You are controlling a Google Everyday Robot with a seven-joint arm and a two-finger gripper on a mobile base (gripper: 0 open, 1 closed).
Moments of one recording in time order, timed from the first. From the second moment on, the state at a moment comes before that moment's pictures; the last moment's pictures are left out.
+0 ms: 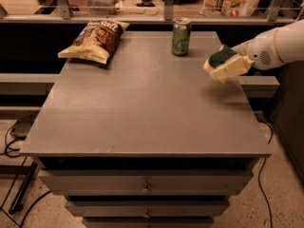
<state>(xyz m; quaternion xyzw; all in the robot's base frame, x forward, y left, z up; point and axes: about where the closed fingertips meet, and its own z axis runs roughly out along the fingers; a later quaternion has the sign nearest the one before) 0.642 -0.203 0.906 -0.42 0.79 0.14 0.41</state>
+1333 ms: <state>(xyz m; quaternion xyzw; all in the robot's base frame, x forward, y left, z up) 0.788 -0.187 0.865 -0.32 0.81 0.16 0.47</state>
